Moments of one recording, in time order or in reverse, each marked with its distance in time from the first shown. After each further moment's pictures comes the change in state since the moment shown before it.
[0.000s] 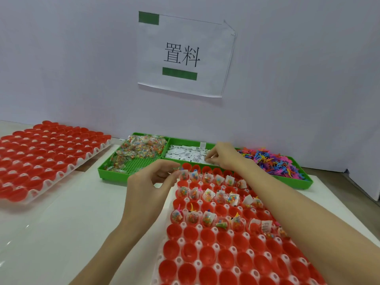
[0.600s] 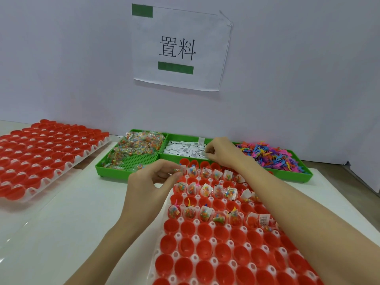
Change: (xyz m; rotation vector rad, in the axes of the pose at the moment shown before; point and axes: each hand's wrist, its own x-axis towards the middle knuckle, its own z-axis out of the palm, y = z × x) left_hand -0.004 0.002 0.004 0.041 -0.085 -0.029; right_hand -0.003 0.005 0.007 -0.073 0.083 -0.092
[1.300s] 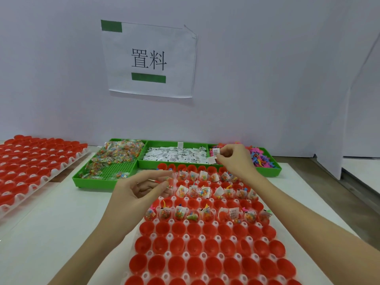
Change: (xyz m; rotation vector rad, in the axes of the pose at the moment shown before) left_hand -0.013 0.034 0.007 -0.342 -0.195 -0.162; right_hand -0.099 0.030 -0.037 0.448 0.394 0.388
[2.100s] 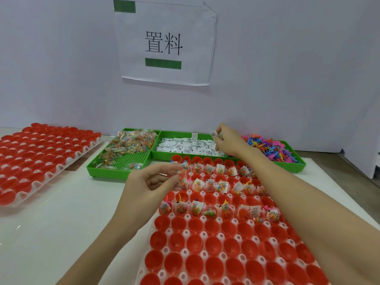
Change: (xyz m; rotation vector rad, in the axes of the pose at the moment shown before) left_hand 0.006 -0.015 -0.006 0.041 0.059 -0.029; right_hand 0.072 -0.007 0.059 -0.147 -0.298 -0.124
